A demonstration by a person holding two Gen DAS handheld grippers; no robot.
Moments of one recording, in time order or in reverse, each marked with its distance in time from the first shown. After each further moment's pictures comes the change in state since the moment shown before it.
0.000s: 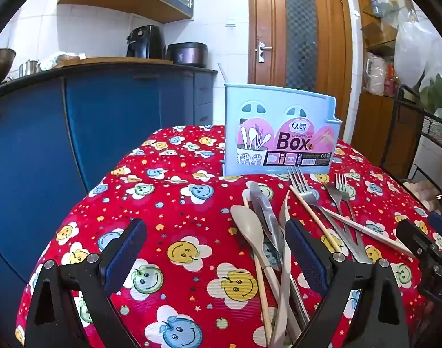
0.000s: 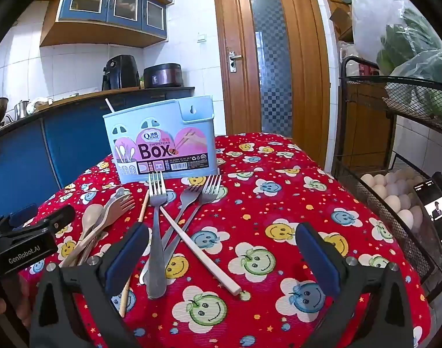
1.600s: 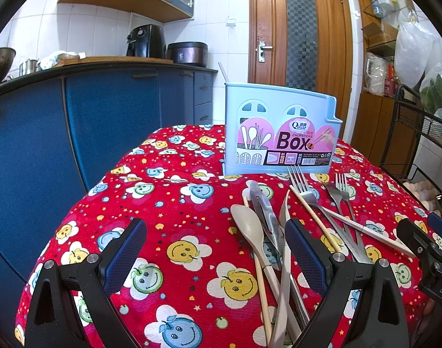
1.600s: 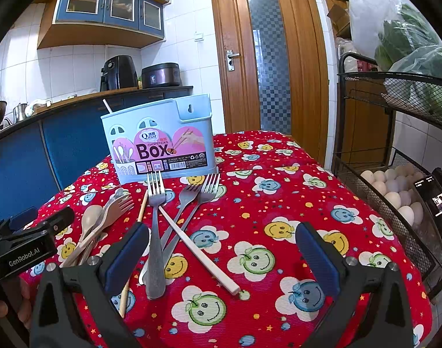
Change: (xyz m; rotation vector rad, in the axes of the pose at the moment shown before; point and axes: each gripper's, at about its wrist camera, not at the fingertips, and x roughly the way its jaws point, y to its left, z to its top) left arm 0.000 0.000 0.000 0.003 0.001 0.001; right arm 0.001 -0.002 -0.001 0.014 0.007 0.004
